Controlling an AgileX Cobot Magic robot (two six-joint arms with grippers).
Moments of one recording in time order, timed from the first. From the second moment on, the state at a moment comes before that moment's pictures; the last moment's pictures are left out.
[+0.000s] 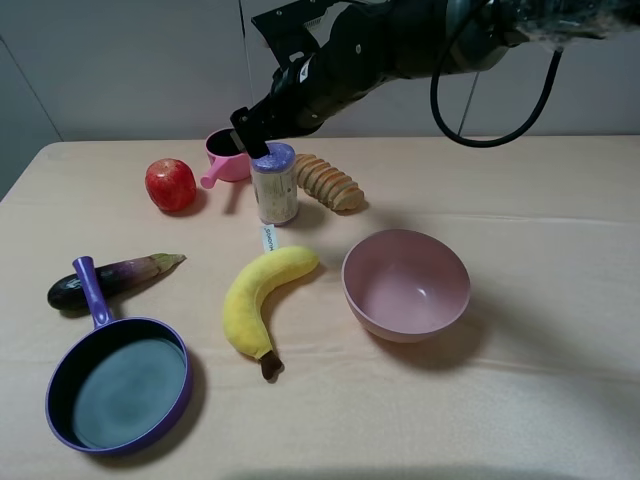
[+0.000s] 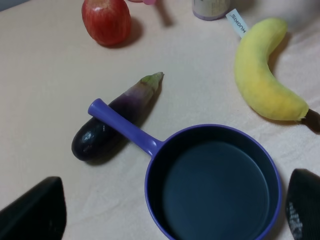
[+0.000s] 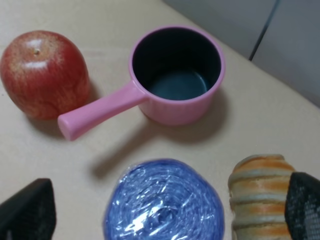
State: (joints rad) left arm 0.06 0.00 -0.50 -0.25 1.11 0.44; right arm 0.71 2.08 -1.52 0.09 0.24 -0.14
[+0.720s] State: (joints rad) left arm 0.06 0.00 -0.50 -0.25 1.11 0.44; right arm 0.71 2.16 -1.53 0.11 0.18 -0.14
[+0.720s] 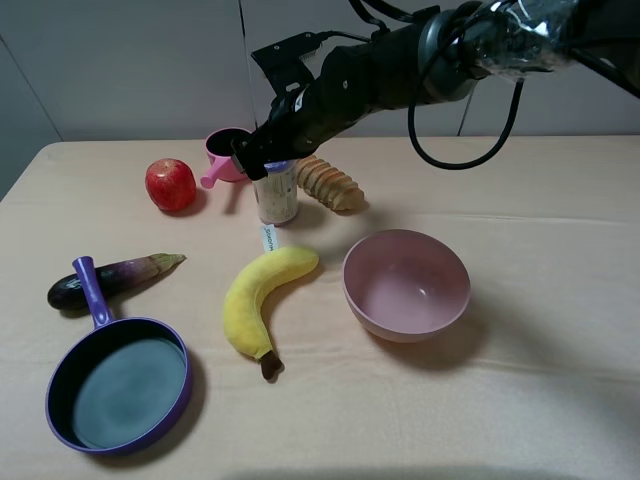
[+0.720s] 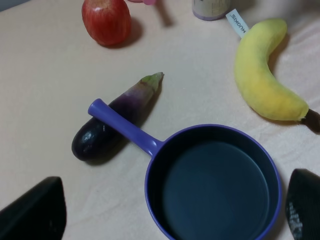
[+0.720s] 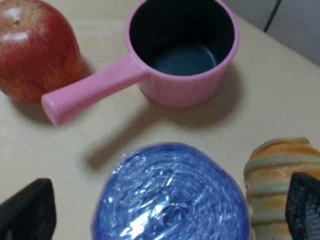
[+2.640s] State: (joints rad) left arm 0.06 0.00 -0.50 -0.25 1.11 0.44; right arm 0.71 2.22 -1.53 0.11 0.16 -0.14
